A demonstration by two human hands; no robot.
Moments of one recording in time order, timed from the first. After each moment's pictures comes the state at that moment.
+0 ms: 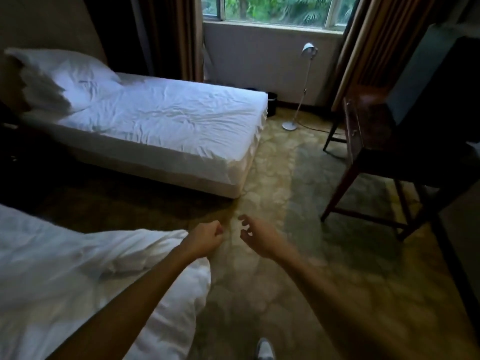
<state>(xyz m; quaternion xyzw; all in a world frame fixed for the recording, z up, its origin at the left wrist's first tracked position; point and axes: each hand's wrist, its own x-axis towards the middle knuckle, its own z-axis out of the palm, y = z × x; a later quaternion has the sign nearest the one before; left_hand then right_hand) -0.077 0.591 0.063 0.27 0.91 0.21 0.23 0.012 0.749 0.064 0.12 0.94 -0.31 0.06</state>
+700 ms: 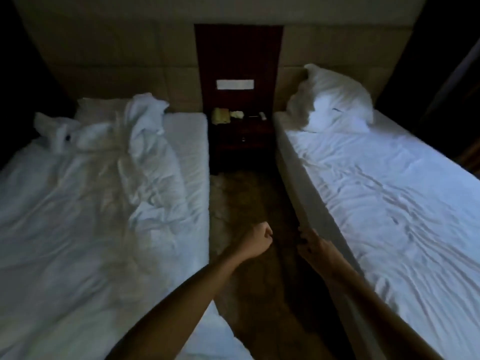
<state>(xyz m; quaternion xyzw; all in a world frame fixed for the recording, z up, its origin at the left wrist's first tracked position) -0.547 0.480 0.082 -0.19 0.88 0.42 0.07 -0.629 0.669 0.087 -0.30 0.91 -0.23 0.17</state>
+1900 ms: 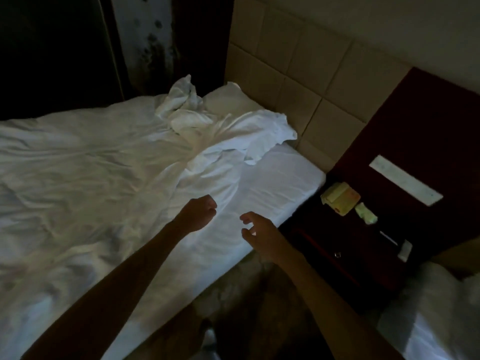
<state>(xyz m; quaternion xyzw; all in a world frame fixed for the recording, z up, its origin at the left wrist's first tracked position) -0.889 -0.062 0.060 -0.65 0.67 0.33 -0.17 -1.095 -0.014 0.085 -0.72 0.60 -0.12 0.32</state>
